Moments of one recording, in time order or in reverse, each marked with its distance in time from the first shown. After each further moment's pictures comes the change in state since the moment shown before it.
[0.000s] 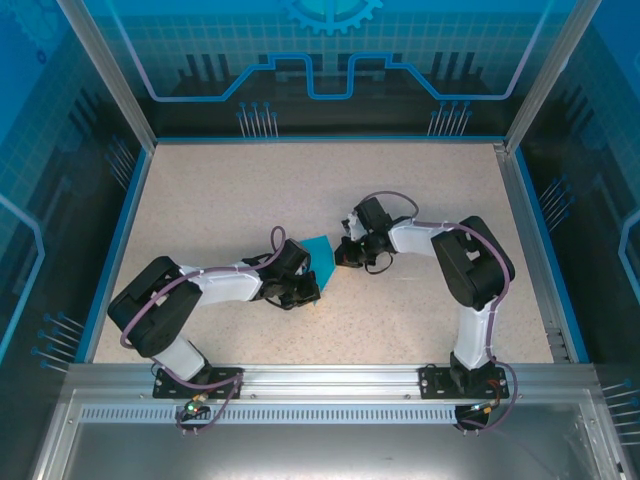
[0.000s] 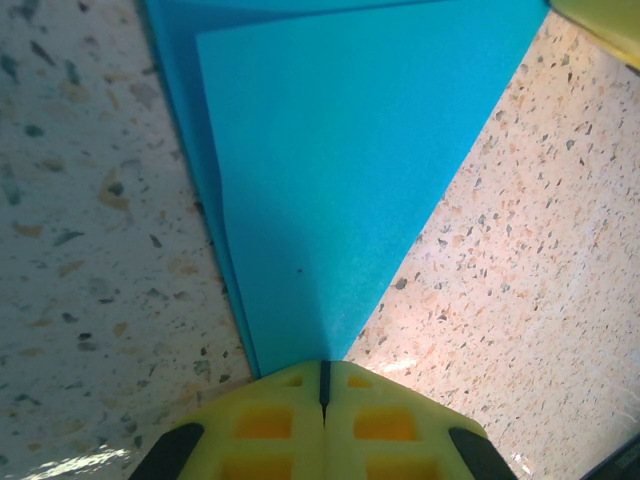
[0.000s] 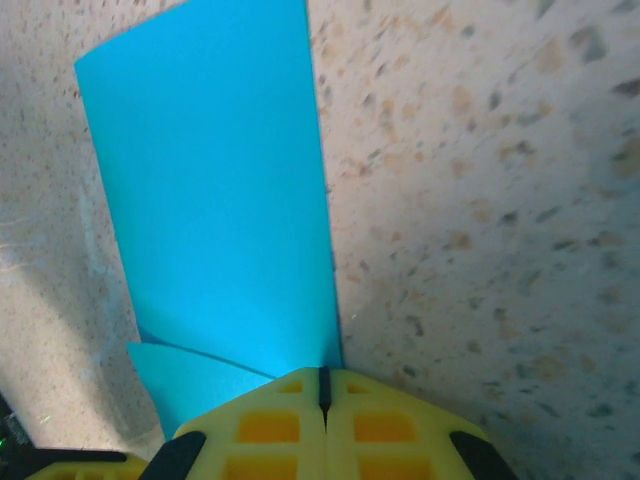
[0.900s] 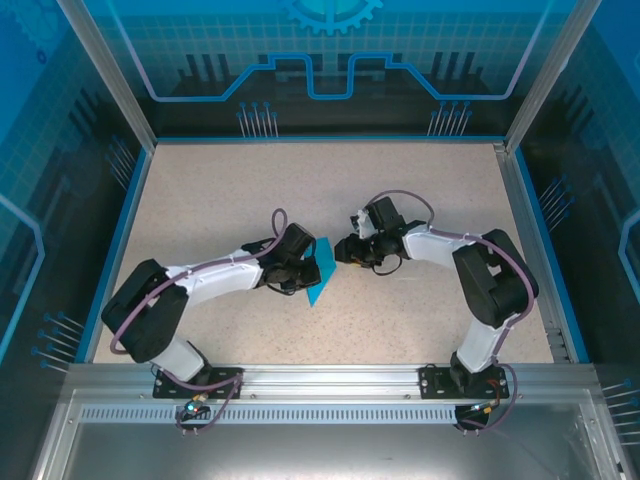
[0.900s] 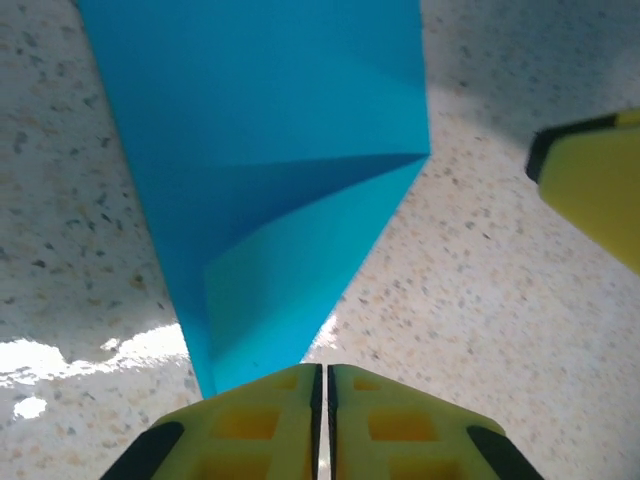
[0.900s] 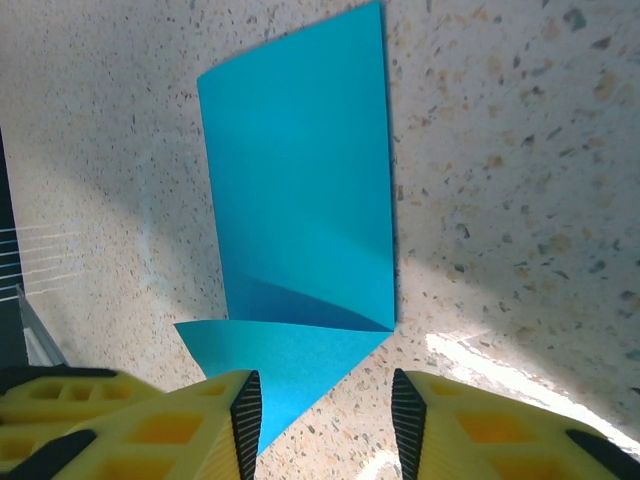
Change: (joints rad) left arm -0.001 -0.025 0.176 -0.208 -0.161 0.060; right arm -0.015 -0.160 -0.114 0.052 -0.067 0.073
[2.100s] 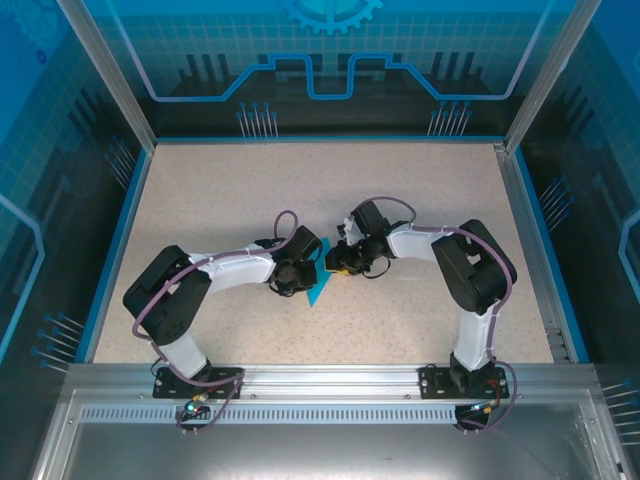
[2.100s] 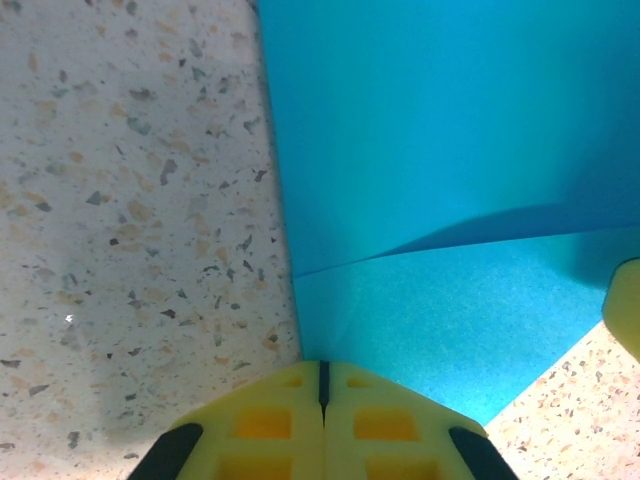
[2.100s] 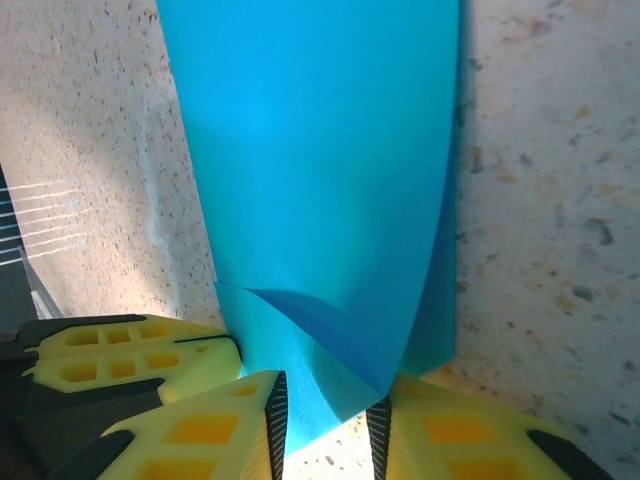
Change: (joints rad) left arm 0.001 0.119 0.049 -0.096 -0.104 -0.006; right arm 0.055 0.133 0.073 -0.011 -0.071 0.018
